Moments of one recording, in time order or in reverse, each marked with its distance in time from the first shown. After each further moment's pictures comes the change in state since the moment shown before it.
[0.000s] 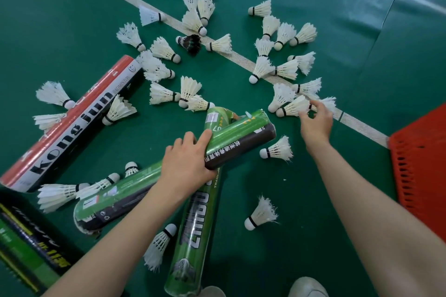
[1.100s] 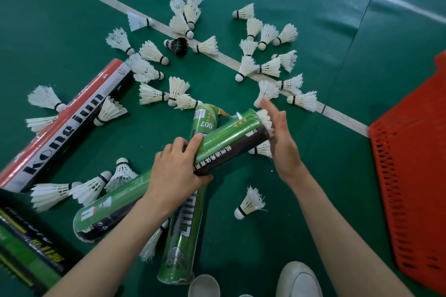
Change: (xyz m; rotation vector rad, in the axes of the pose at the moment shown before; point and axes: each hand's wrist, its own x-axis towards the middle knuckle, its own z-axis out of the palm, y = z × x) left_hand -0.040 0.009 0.007 -0.046 0.121 0.061; right_hand -0.122 -0.019 -0.031 0.587 -0.614 -0.254
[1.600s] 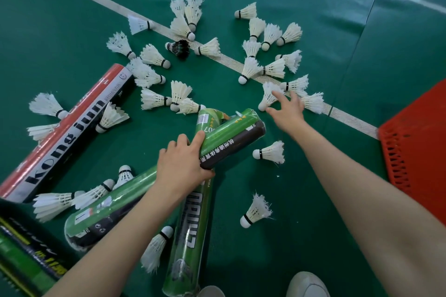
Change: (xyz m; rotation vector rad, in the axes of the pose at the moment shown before) left_hand 0.038 0.001 -0.001 0.099 -0.132 -0.088; right_hand 0.112 0.019 -0.042 -0.895 0.158 0.327
